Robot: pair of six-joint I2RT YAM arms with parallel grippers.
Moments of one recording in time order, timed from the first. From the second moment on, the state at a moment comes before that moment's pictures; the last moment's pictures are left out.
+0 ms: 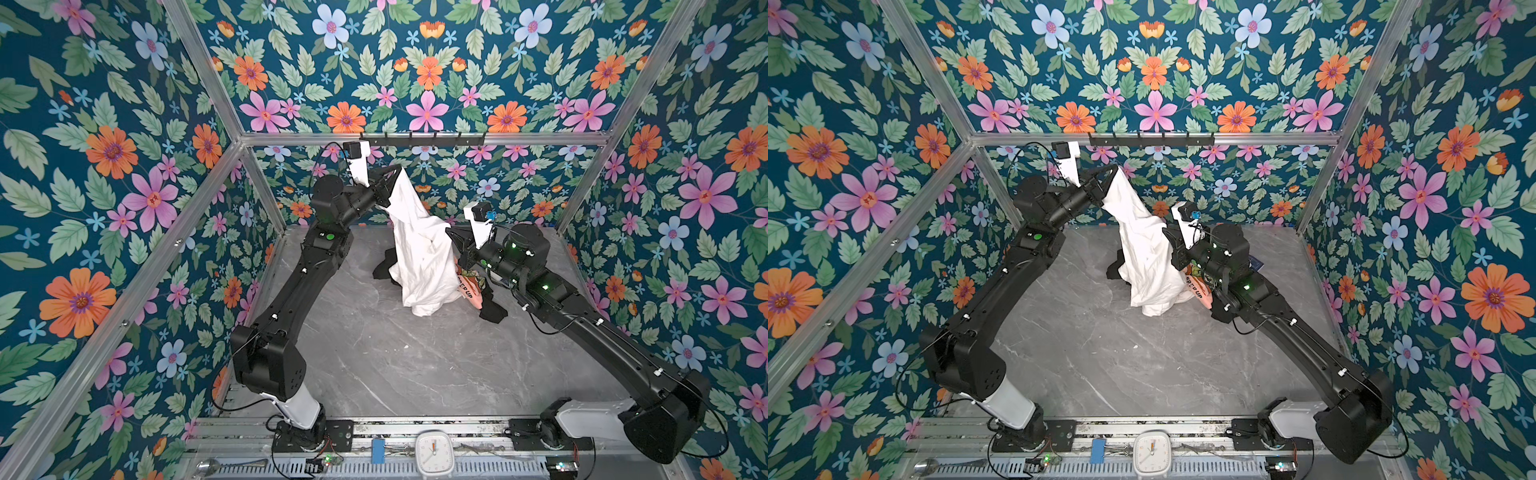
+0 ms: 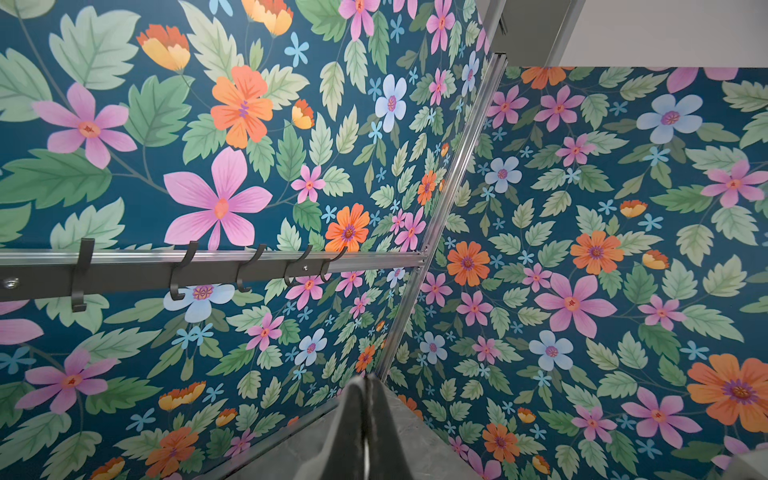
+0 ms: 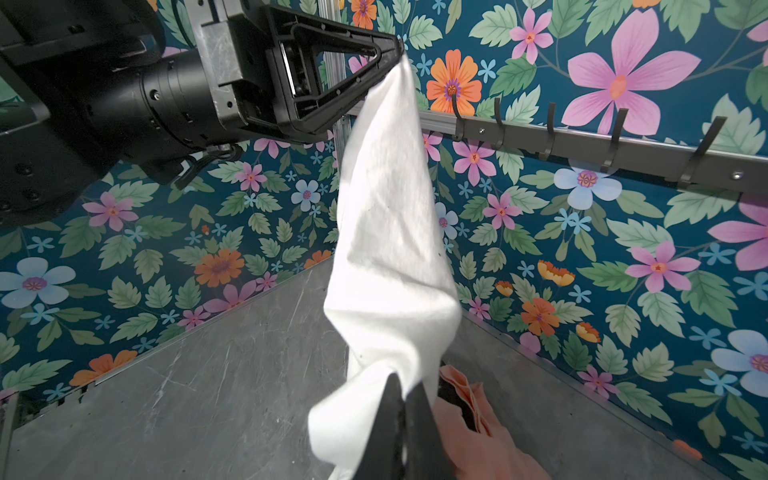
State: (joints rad) left arm -0.35 1.63 1.64 0.30 0.47 -0.47; right arm 0.57 1.29 1.25 0.01 -0.21 -0.02
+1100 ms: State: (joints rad) left arm -0.35 1.46 1.68 0.30 0.44 -0.47; right arm 0.65 1.22 1.39 -0.07 -0.16 -0.08
